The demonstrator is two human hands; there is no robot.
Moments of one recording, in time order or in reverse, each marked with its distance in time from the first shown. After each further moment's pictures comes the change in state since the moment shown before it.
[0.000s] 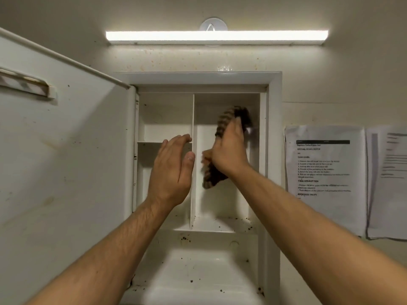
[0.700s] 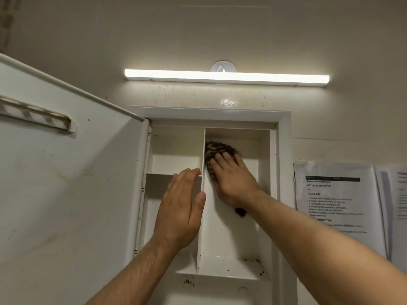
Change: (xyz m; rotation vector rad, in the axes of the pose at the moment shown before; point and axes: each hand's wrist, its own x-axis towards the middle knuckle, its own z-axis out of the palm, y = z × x) left_hand -0.005 -0.017 0.008 -0.002 -0.007 0.030; right_hand 0.046 0.036 0.006 -0.852 -0.134 -0.541
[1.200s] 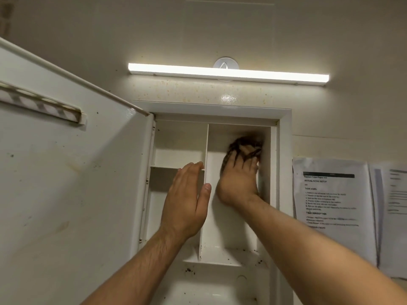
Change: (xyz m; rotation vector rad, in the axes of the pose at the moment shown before) left_hand -0.001 0.014 -0.005 -0.035 -0.026 -0.077; right_hand -0.012 -0.032 0.000 -0.156 -0.073 0.391
